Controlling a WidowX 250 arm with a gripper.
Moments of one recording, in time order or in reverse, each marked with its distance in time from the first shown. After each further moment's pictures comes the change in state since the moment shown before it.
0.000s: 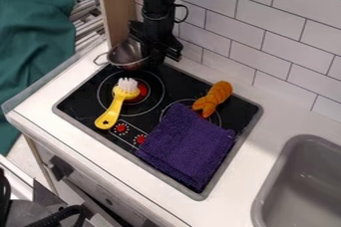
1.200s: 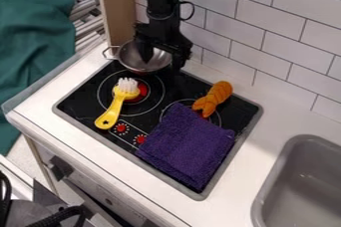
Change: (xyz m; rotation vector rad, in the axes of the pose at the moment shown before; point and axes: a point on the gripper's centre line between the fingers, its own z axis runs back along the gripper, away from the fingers) arm 0.001 -0.007 0.004 -0.023 -0.046 0.103
